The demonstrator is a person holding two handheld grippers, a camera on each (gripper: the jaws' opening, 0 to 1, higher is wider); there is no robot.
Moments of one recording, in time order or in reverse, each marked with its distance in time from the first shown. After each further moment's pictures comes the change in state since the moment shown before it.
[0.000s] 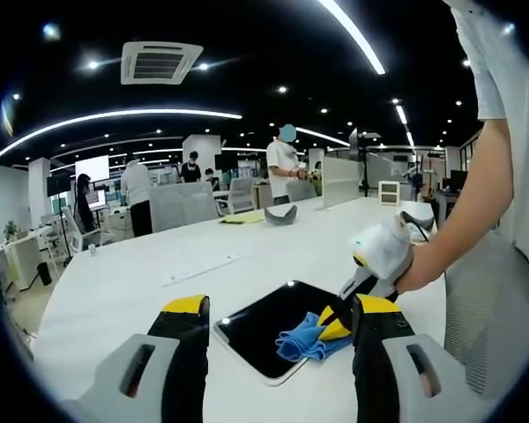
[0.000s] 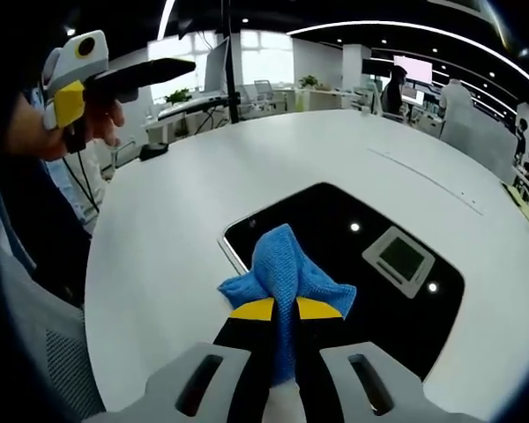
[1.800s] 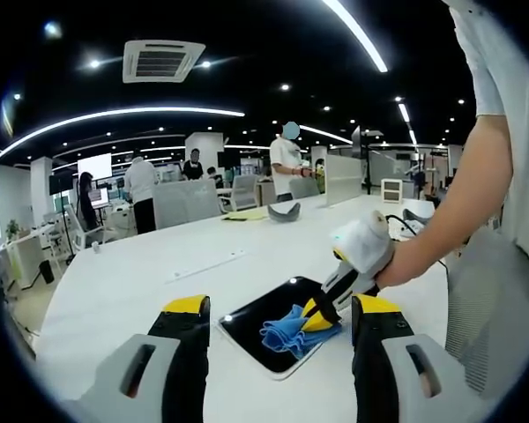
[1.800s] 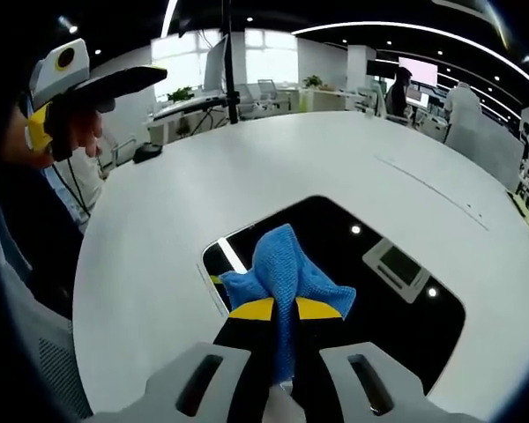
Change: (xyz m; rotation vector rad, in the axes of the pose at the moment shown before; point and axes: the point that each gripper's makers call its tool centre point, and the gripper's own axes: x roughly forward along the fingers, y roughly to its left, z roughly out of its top) left arm -0.005 0.007 -0.005 -0.003 0.011 0.014; right arm 0.021 -0.020 0.018 -0.018 0.004 0.006
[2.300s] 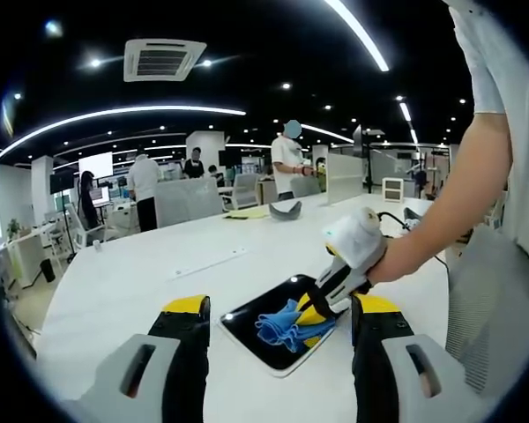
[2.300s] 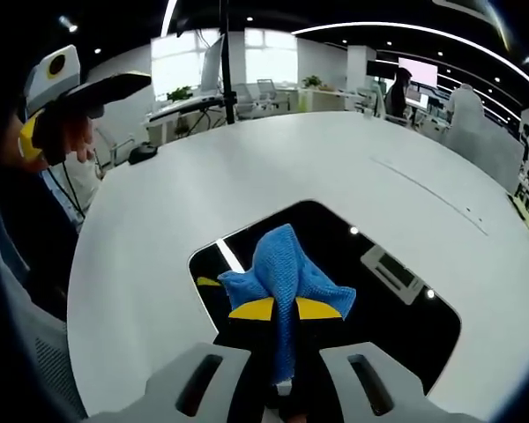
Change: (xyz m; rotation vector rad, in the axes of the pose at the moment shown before) left arm -0.002 0.002 -0.002 -0.003 0.006 0.006; right arm 0.007 -0.013 0.006 -0.006 0.001 -0.005
